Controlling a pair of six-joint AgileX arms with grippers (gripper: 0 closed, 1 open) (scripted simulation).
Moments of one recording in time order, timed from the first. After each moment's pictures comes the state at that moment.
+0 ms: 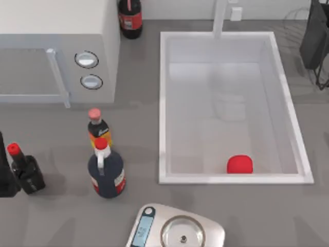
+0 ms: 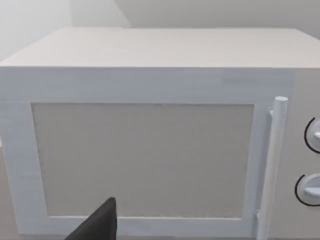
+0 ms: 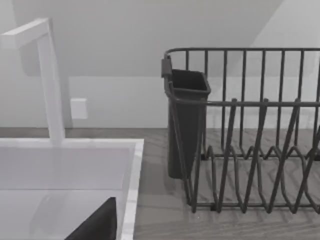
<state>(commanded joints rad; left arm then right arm) 0.00 0.00 0.00 0.00 0.00 0.00 0.00 0.00 0.00 0.00 0.00 0.00</state>
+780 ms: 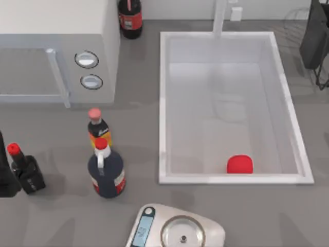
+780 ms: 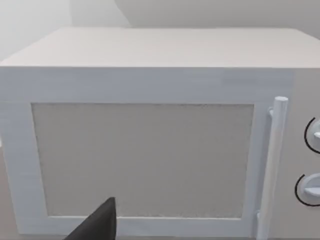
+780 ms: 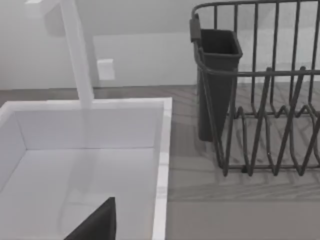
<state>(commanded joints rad) 0.00 0.00 0.00 0.00 0.00 0.00 0.06 0.22 0.19 -0.13 0.00 0.06</state>
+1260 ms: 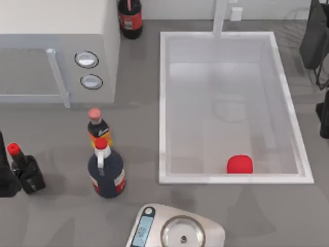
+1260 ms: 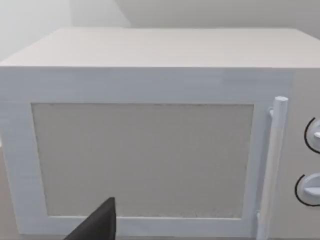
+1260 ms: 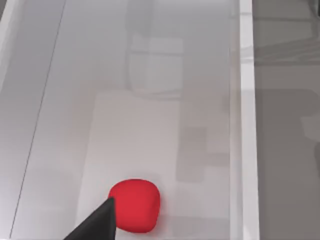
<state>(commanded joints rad) 0.00 0.00 0.00 0.00 0.00 0.00 0.23 0.97 0.74 -0.51 0.00 0.24</state>
